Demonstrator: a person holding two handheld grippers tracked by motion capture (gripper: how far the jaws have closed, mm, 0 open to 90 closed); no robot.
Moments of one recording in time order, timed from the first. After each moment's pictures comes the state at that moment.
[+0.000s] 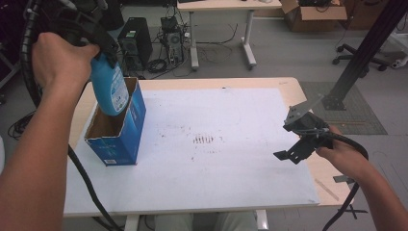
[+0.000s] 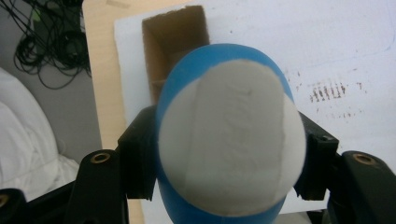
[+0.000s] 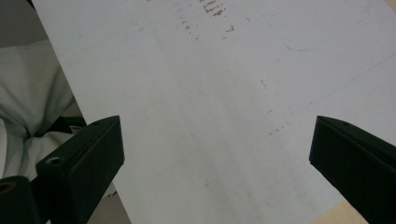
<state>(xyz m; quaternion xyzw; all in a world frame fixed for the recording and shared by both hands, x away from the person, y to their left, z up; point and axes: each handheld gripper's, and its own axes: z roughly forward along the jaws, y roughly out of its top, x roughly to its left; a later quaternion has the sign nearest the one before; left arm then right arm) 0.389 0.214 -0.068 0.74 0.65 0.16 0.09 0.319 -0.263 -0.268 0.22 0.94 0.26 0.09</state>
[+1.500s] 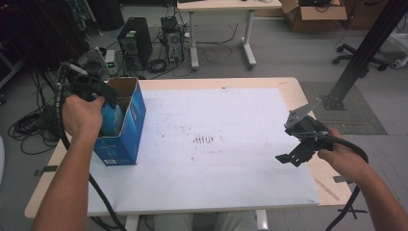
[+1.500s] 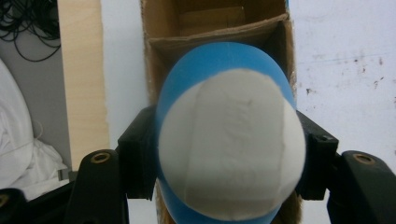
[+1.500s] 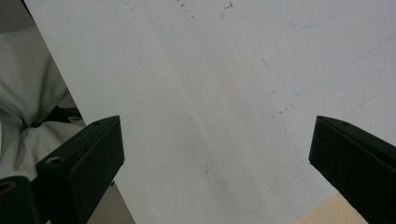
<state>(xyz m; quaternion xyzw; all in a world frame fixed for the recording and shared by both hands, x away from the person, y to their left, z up) 0.410 0.261 -0.223 0.72 0.68 0.14 0.08 0.321 -0.268 -0.281 0.23 0.94 0.23 0.08</state>
